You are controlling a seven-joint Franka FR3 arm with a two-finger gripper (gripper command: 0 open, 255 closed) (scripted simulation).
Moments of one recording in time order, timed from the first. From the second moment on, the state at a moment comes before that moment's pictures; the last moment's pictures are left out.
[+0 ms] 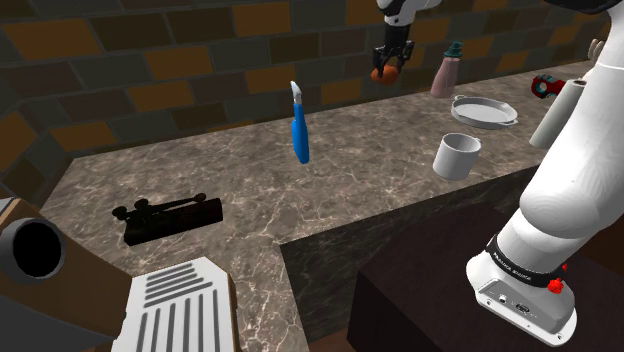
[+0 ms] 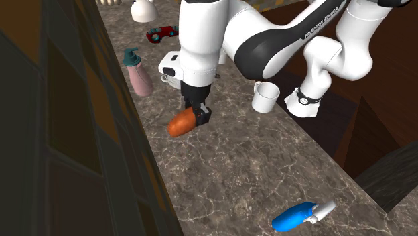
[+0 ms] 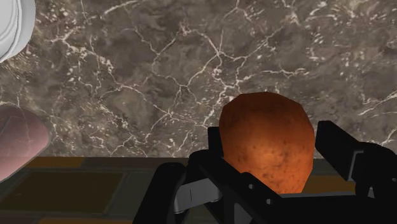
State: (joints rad) arm -0.15 0.16 -0.24 -1.76 -0.02 2.04 -0.04
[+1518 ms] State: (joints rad) arm -0.15 0.17 -0.24 -1.44 -0.02 1.73 -0.05
